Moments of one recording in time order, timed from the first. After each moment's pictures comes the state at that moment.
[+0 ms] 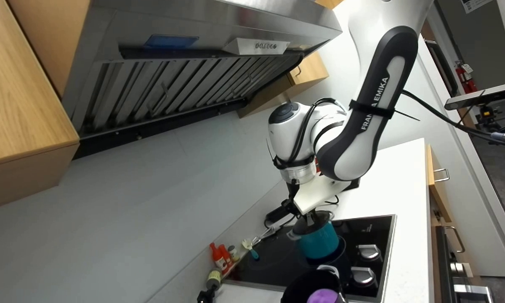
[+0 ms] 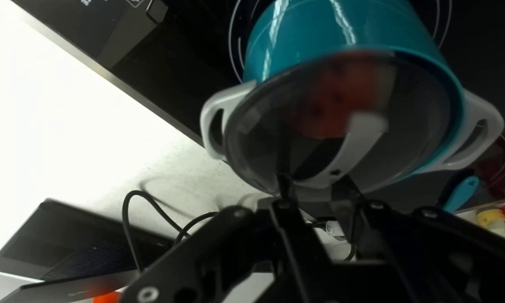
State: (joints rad) arm 0.05 0.37 -0.12 -1.90 -0.70 2.67 1.16
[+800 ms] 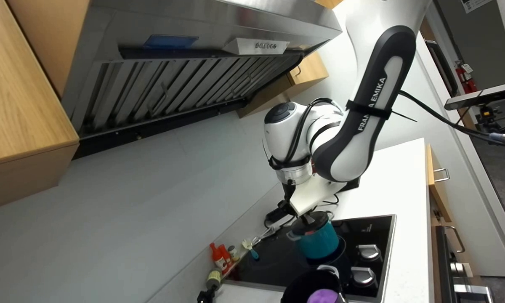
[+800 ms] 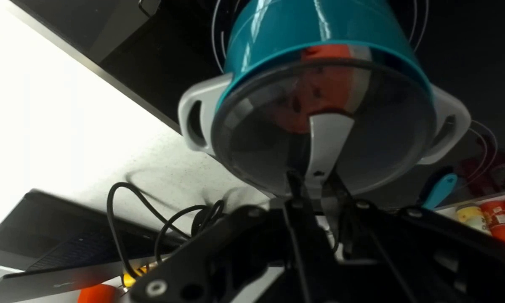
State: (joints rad) arm 0.09 0.37 -0.14 -1.88 -0.69 2.67 1.14
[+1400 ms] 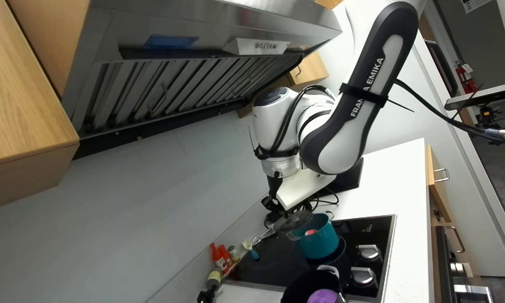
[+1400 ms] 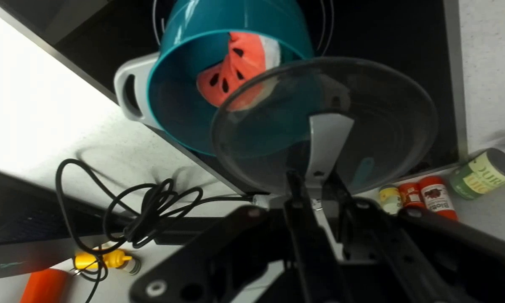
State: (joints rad) arm 0.11 0.32 -0.10 -1.89 -0.63 2.69 1.06
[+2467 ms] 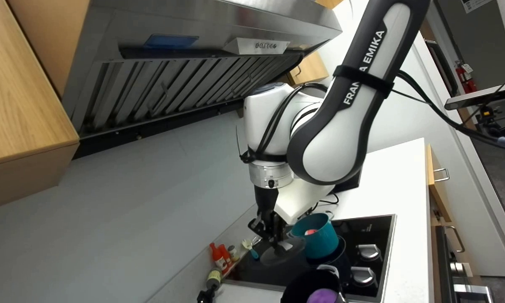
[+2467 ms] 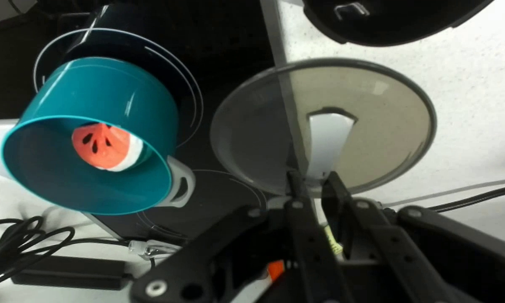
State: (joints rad) arm 0.16 0.28 -0.01 -1.97 -0.35 2.74 0.69
